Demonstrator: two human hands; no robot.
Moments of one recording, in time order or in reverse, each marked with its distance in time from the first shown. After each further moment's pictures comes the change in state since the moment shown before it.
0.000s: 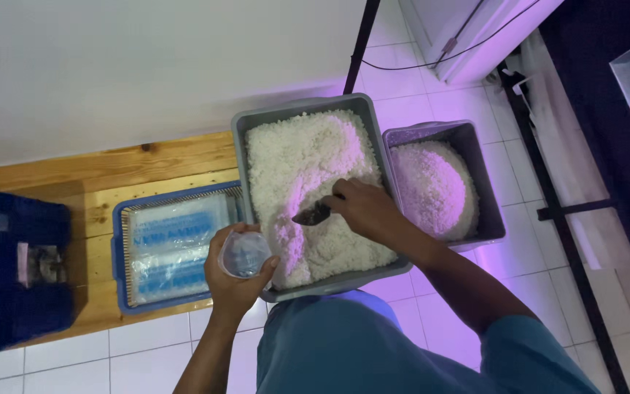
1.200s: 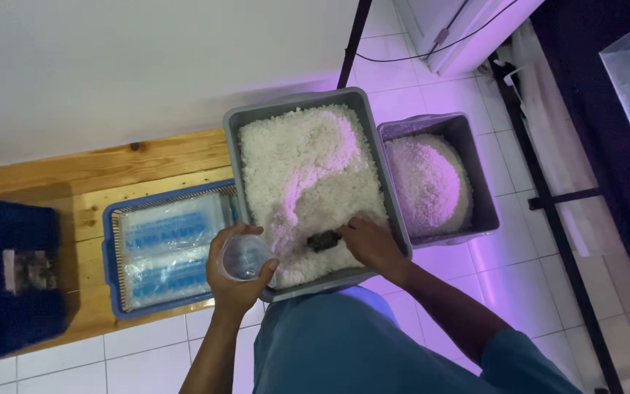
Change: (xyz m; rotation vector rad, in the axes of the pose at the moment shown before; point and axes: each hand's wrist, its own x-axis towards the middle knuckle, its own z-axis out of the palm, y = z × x) left_hand -0.003 -0.015 0.003 -0.103 -0.041 0.007; right_hand -0.083 -0.017 0.095 0.228 -0.166 0.301
